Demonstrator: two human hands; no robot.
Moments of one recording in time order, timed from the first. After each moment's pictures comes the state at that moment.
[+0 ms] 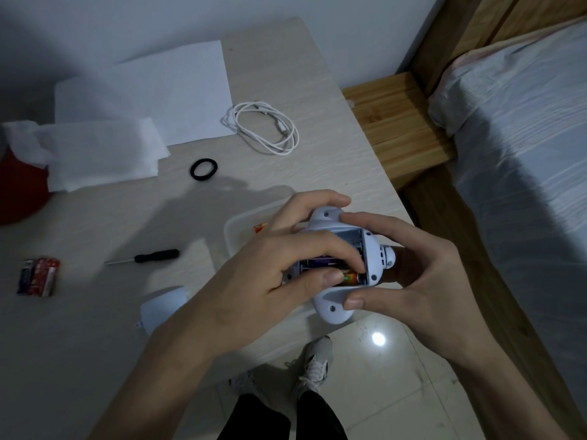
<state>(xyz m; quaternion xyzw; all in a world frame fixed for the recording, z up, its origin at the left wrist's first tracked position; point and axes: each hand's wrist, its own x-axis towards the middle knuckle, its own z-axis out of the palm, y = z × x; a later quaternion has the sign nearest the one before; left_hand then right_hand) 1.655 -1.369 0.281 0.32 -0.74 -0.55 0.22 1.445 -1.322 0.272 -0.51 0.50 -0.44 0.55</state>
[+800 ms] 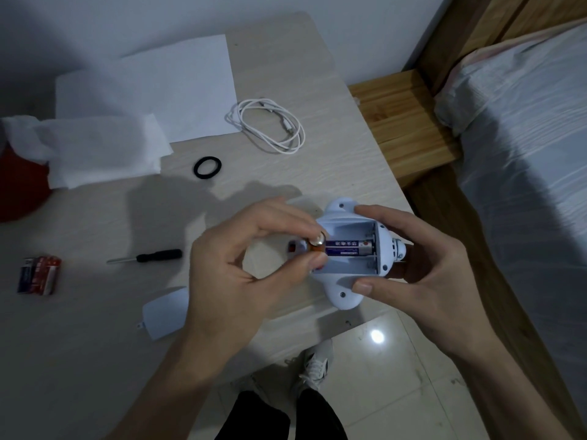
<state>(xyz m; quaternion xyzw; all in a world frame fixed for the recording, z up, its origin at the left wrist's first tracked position) 1.659 -1.360 0.265 0.38 -0.62 -0.47 0.50 1.443 -1.328 0.266 -0.51 0.51 -0.45 0.52</state>
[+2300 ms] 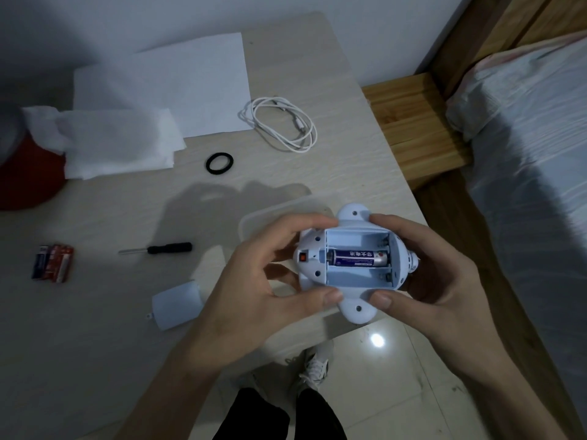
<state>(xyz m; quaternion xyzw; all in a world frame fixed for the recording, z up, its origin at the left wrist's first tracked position) 1.669 -1.346 0.263 0.45 -0.58 -0.59 0.33 1.446 -1.315 0.265 -0.50 0.51 -0.44 0.54</state>
